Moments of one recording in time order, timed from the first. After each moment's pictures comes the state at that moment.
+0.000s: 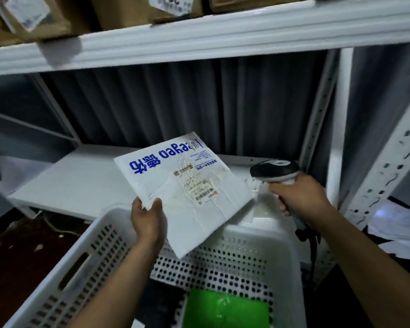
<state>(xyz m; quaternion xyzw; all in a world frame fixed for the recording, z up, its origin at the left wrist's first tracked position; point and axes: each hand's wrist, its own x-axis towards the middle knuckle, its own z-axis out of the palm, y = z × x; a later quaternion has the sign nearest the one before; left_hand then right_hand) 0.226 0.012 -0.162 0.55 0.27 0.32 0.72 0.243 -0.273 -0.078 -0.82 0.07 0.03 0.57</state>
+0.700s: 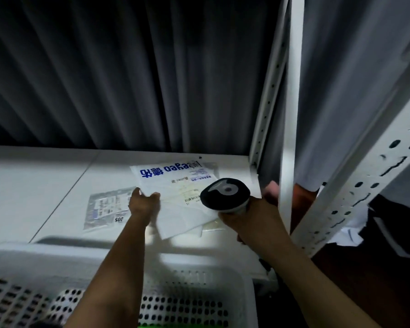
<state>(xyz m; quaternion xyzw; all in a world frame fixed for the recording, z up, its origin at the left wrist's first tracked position) 0.439 -0.052 -0.278 0.78 0.29 0.06 0.55 0.291 -0.299 -0.130 -0.91 0.05 0.01 0.42</state>
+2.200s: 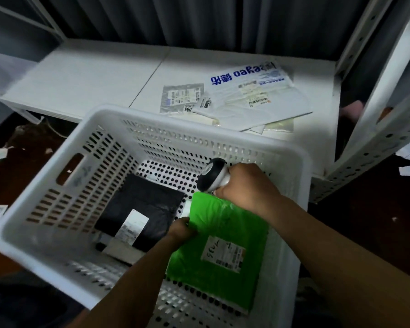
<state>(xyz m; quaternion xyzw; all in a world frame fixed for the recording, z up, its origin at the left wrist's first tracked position) 0.087 -0.010 -0.432 0.82 0.30 -0.26 0.40 0.176 -0.203 -0.217 -0.92 -0.14 0.22 0.31</state>
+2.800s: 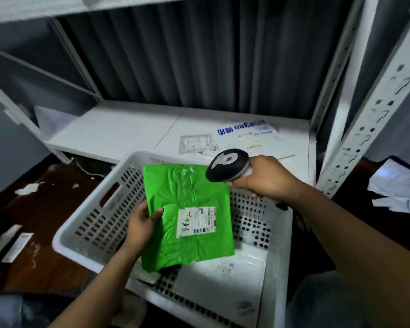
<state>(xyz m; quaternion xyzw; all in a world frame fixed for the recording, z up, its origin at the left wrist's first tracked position) 0.032 0.053 -0.227 0.78 0.23 0.13 0.56 0.129 -0.230 -0.085 -0.90 -0.18 0.13 0.39</state>
